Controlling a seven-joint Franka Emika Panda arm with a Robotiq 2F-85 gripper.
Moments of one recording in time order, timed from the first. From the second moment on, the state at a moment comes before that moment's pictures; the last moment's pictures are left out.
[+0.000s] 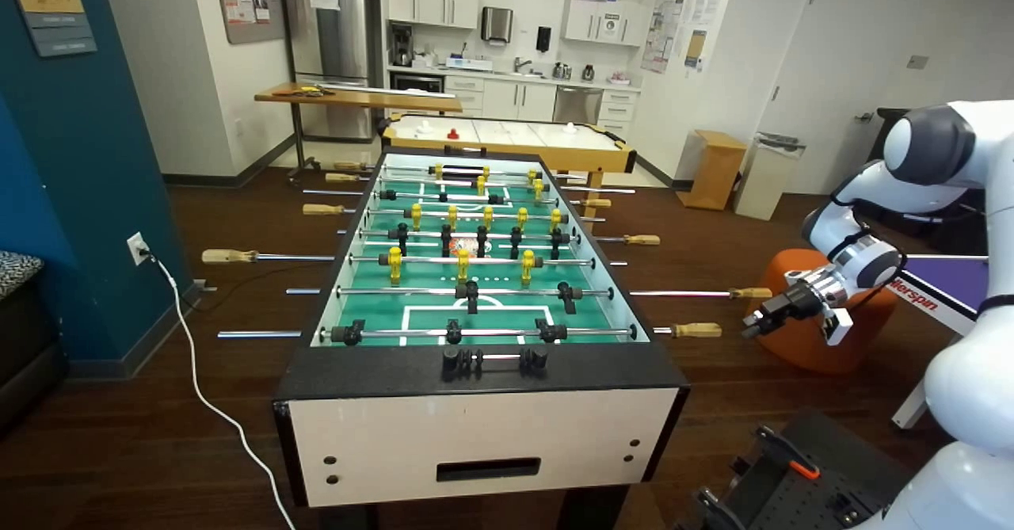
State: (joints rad) arm -0.81 0.70 -0.32 -1.92 0.93 1.75 -1.58
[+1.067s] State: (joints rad) arm -0.97 0.96 -0.17 -1.73 1.01 1.56 -1.75
